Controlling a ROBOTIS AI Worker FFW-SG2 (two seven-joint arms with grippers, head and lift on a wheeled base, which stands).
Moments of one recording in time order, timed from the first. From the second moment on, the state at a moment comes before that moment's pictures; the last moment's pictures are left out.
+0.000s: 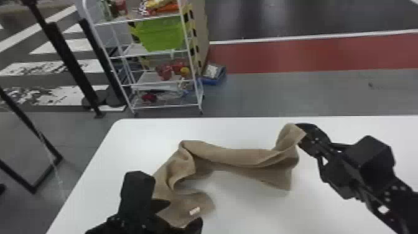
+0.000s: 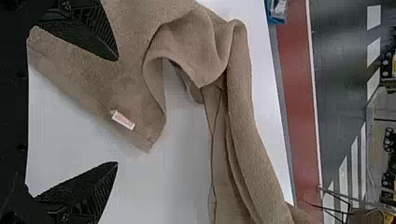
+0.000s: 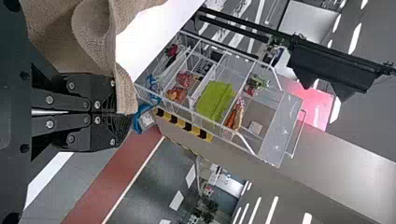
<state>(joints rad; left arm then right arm) 0.54 0.00 0.04 -2.48 -0.43 1.05 -0.69 0.28 0.00 0.13 -2.13 0.51 0.20 0.55</state>
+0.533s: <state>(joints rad) 0.47 0.00 0.02 -2.35 -0.50 1.04 -0.57 0.30 0.00 0.13 -2.13 0.50 0.19 0.55</state>
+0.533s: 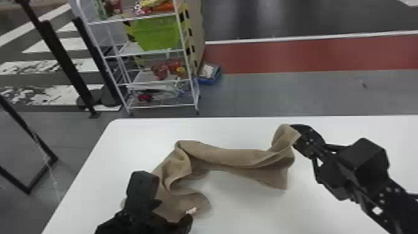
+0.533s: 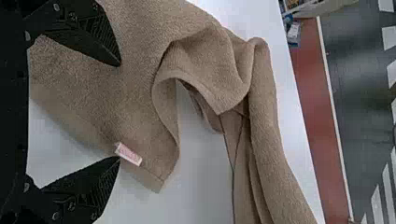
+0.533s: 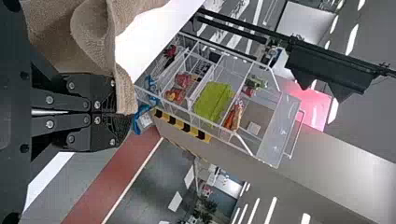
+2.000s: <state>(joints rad) 0.20 0.00 0.43 -2.20 -0.54 1.11 -1.06 0.32 -0.01 0.10 -2.07 0.60 0.07 0.63</state>
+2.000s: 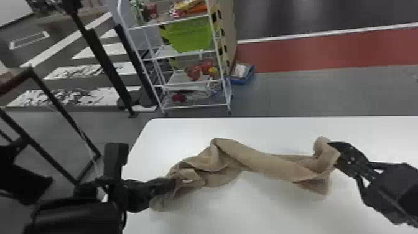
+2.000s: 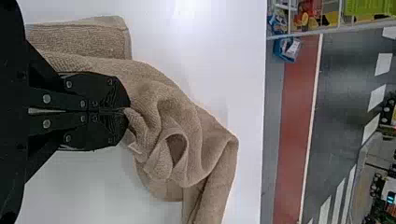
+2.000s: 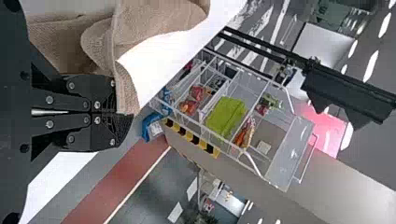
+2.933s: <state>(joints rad) 0.40 0.00 0.39 -2.38 -0.39 1.15 -0.94 0.33 -0.04 0.03 -1.93 0.72 -0.22 0.65</state>
